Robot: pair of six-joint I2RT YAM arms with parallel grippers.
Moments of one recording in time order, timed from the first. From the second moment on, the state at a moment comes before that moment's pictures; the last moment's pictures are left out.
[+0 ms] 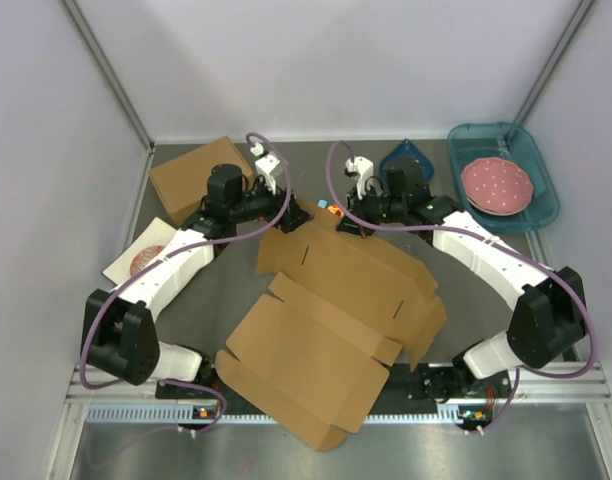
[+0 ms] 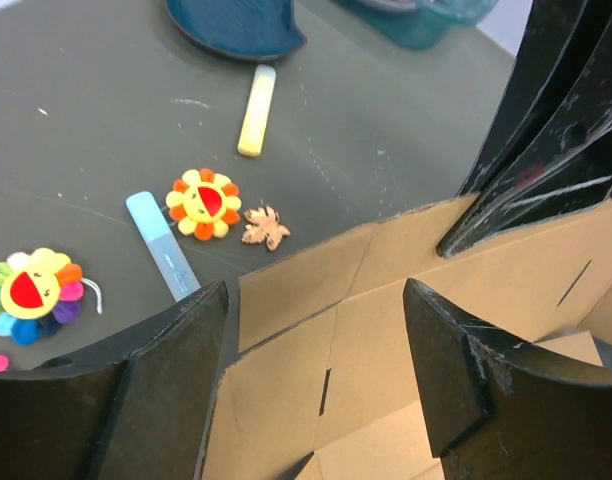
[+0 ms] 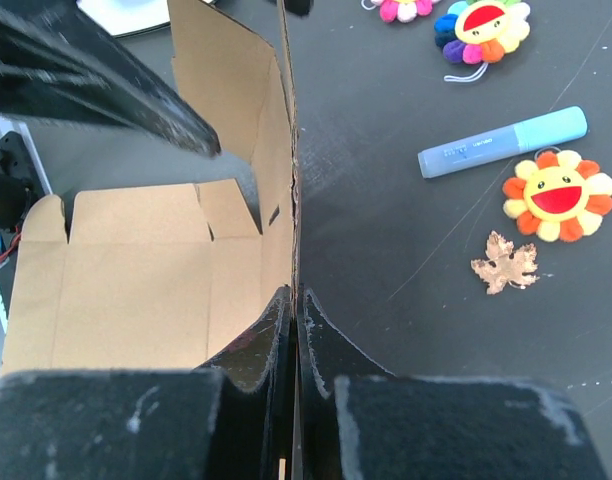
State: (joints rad) left arm -0.36 1.37 1.01 0.06 0.66 -0.10; right arm 0.53 1.46 1.18 -0.33 -0.57 -0.02
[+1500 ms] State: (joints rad) left arm -0.75 1.25 0.77 0.16 0.01 -0.21; right arm 0.59 1.44 1.12 -0.31 -0.33 0.07
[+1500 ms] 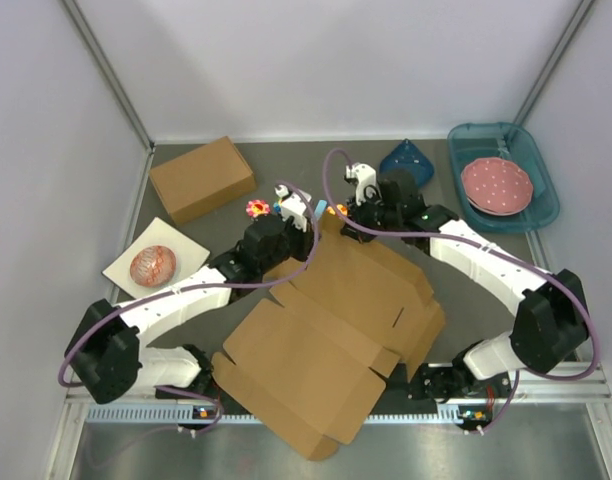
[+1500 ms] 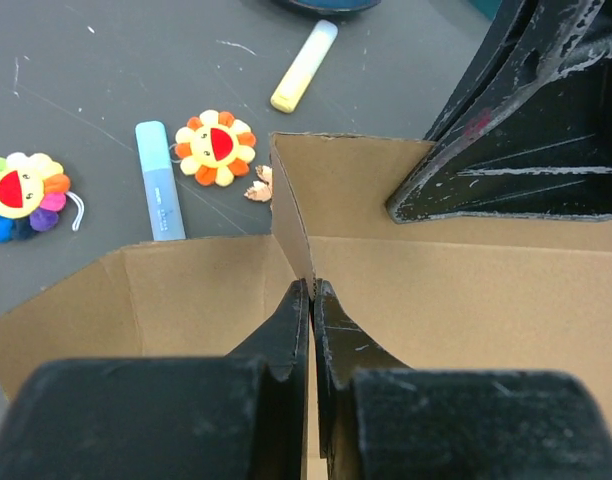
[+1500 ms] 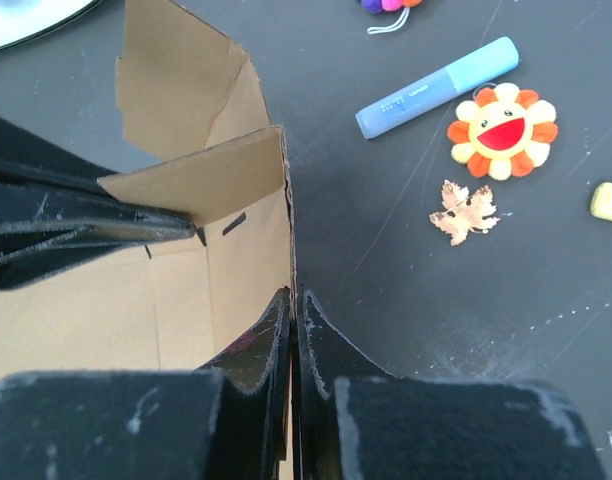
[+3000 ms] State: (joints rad) left arm -1.09 1.25 0.93 0.03 -0.68 -0.25; right arm 0.63 1.43 1.11 -0.28 -0.26 0.07
